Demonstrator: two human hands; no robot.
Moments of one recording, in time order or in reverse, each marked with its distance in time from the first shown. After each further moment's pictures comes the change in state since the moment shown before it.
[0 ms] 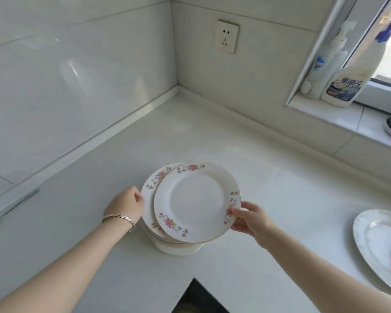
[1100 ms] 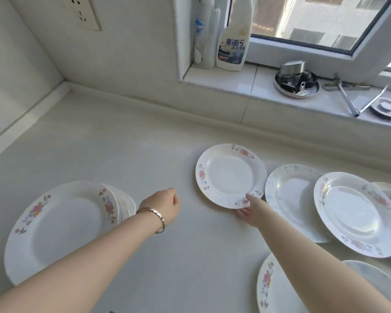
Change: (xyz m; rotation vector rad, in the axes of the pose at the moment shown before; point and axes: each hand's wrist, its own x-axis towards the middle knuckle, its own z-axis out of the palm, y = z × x) left_hand -0.050 0.244 0.160 0.318 -0.415 0.535; right_hand 0.043 0.037 -0.236 0.699 0.582 0.263
